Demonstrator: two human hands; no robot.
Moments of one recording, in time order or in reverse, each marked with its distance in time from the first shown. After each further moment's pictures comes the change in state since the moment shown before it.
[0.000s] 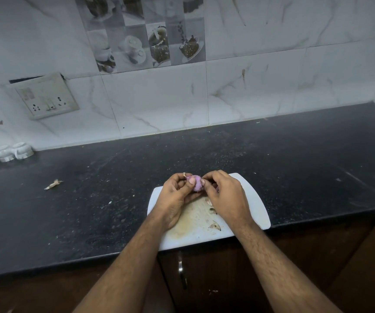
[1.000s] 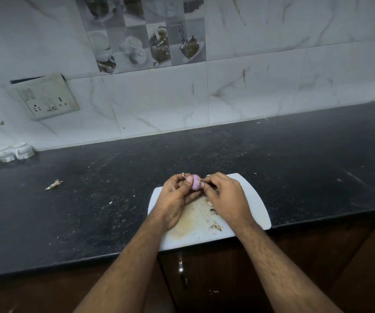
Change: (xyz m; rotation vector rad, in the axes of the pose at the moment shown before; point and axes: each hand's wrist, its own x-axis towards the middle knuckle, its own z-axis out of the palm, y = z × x) left_hand -0.001 0.003 0.003 -0.027 0.027 -0.036; right_hand 0.000 0.003 0.000 0.008 -0.049 0.000
